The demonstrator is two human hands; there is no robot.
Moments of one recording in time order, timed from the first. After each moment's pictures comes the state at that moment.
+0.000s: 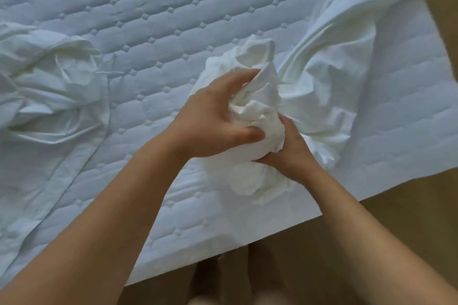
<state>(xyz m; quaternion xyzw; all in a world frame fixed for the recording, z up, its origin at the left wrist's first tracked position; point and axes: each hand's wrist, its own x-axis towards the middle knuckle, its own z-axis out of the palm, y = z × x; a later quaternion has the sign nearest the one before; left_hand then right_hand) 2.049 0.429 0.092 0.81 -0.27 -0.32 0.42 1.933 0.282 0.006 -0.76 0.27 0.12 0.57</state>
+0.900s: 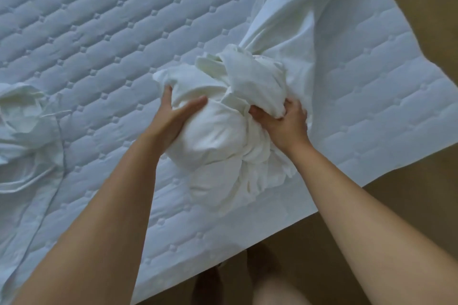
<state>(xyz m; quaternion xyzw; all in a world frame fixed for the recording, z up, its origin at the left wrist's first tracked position) 2.079 0.343 -0.003 0.82 0.02 -0.39 0.42 1.940 0.166 -0.028 -0.72 0.45 0.00 0.53</state>
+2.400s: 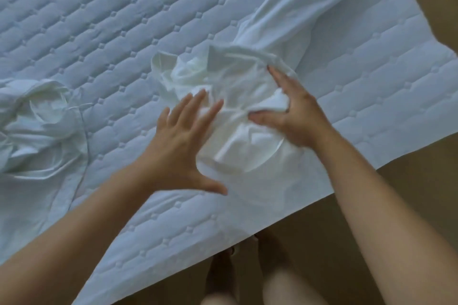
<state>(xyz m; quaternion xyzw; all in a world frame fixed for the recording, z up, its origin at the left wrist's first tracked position) 2.027 0.393 0.057 0.84 -0.48 -0.24 0.09 1.930 0.171 0.032 -0.80 0.29 0.07 0.51</state>
